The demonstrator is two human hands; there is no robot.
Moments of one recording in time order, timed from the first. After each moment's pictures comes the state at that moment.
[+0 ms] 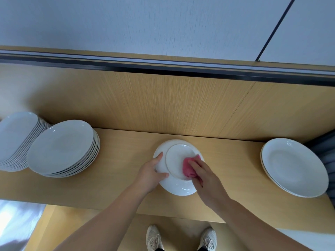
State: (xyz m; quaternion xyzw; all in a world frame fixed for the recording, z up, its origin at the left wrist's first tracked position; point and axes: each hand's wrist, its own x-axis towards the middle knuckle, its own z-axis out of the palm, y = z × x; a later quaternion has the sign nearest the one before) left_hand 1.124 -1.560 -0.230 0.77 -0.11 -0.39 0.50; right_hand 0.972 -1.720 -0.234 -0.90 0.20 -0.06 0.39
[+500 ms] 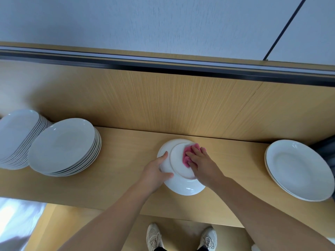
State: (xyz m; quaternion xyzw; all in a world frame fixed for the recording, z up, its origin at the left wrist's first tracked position) left_hand 1.126 -1.568 -0.238 0.76 -0.11 -0.39 0.50; right_hand 1.028 -1.753 -0.241 -0.96 0.14 0.04 0.25
